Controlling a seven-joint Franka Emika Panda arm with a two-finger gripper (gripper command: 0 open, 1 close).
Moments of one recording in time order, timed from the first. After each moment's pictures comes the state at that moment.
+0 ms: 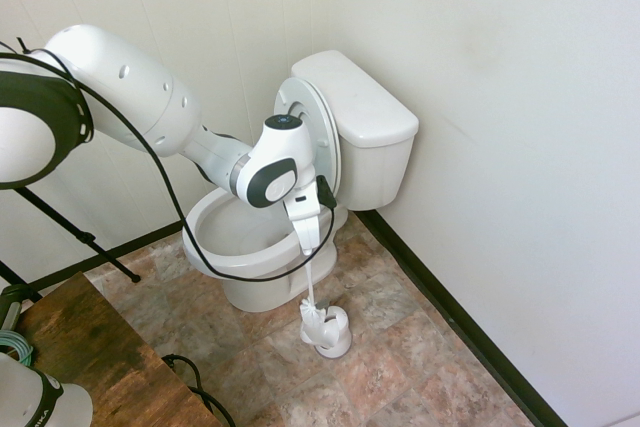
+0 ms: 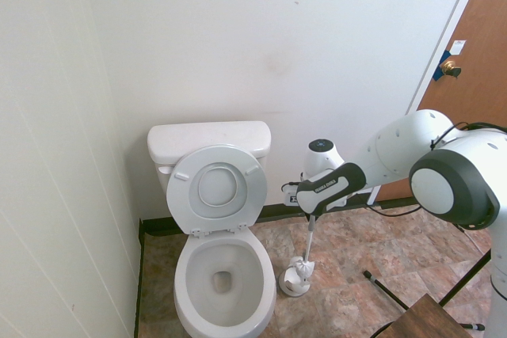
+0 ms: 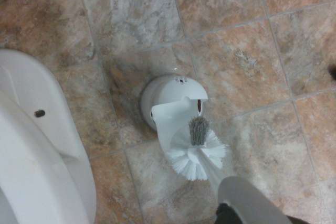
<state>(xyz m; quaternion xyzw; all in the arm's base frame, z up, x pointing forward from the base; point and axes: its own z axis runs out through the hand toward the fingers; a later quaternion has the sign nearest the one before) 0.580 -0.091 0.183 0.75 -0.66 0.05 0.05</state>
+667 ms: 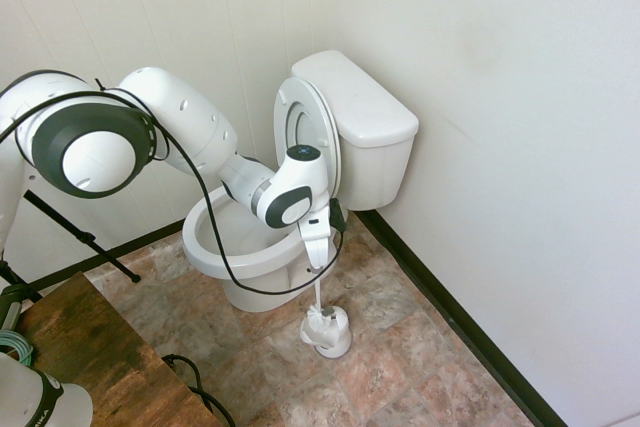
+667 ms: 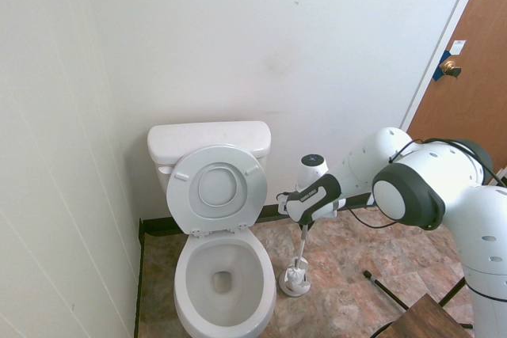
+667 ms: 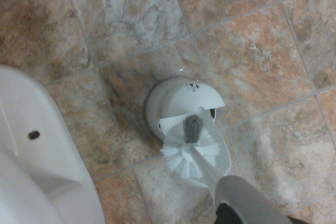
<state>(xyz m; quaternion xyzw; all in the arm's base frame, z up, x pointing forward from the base) 0.612 -0.108 0.107 0.72 -0.69 0.04 0.05</state>
